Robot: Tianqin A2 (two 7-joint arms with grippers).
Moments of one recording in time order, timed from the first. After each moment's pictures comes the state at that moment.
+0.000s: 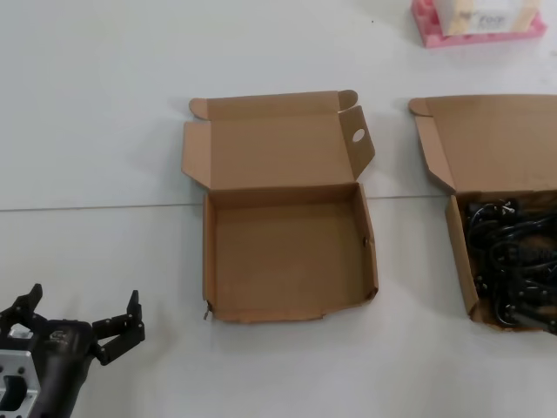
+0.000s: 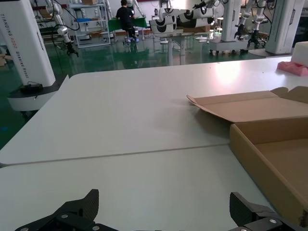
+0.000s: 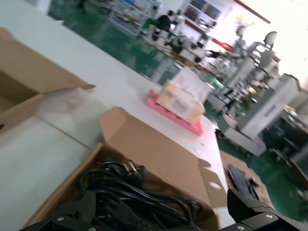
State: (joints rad) left arm 0.00 -0.30 1.60 -1.60 -1.80 0.00 0.00; right arm 0.03 0.51 -1.72 1.61 1.79 0.19 -0.25
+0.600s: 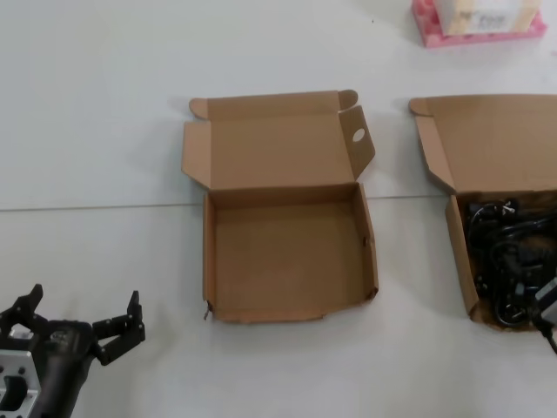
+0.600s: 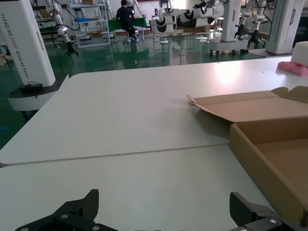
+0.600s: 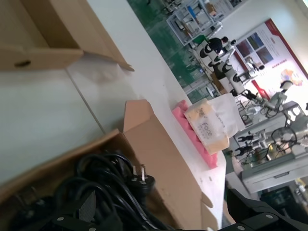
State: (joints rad) left arm 0.00 -0.30 1.60 -1.60 -1.80 0.00 0.00; right arm 0.45 0.81 -2.37 1.42 1.81 0.46 -0.25
